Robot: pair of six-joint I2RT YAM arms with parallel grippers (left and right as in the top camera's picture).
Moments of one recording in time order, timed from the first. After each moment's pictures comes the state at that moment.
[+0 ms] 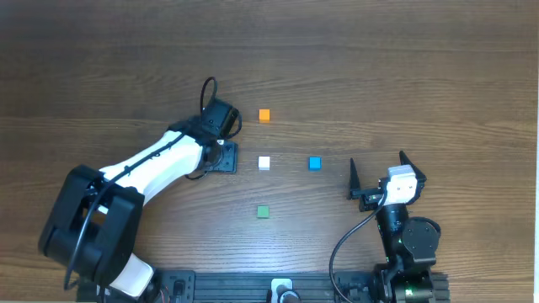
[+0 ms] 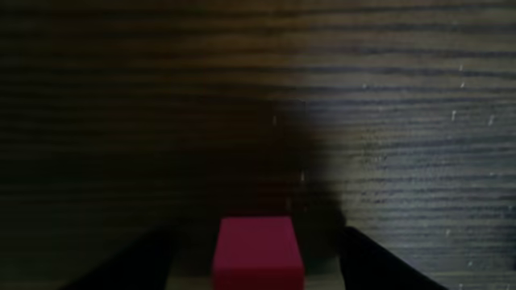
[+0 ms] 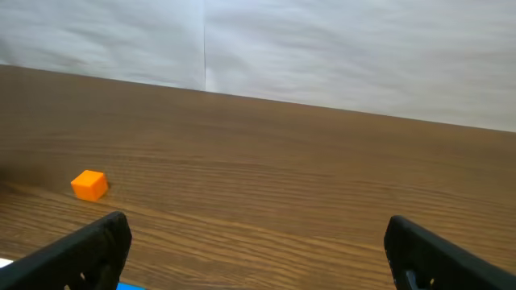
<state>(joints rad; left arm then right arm) -0.47 1.73 0.93 -0.58 -0.08 -0.41 0.06 0.01 0.01 -0.07 -0.07 -0.08</state>
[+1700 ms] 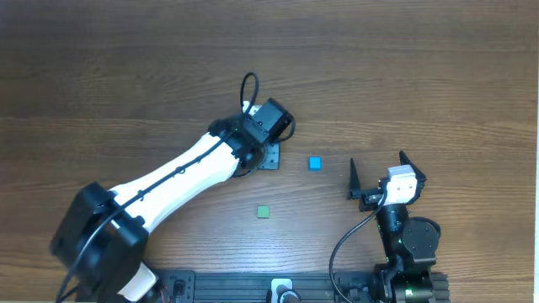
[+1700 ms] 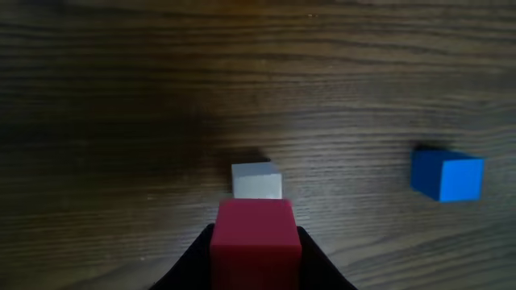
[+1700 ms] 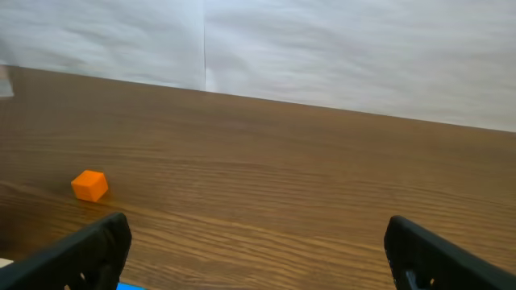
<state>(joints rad) -0.75 1.72 1.19 -0.74 -0.09 -0.70 0.06 0.01 0.01 -0.07 -0.07 -0.08</state>
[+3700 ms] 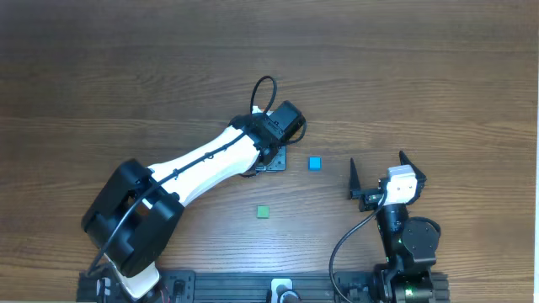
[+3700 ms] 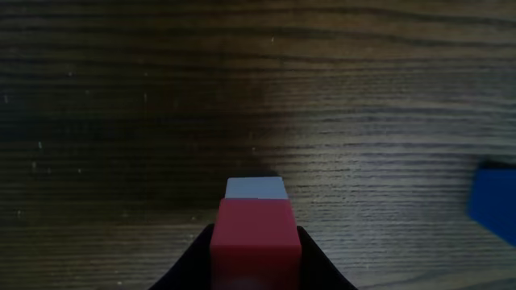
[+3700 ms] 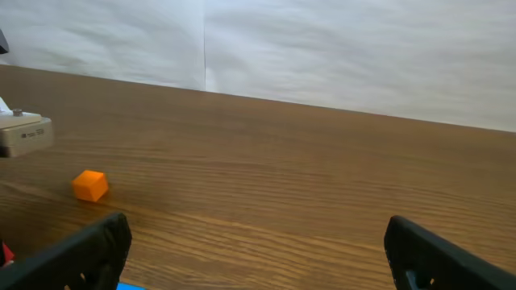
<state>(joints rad) -0.77 1.87 1.25 -0.77 -0.11 -0.73 0.06 0.01 0.01 -0.07 -0.07 -0.08</state>
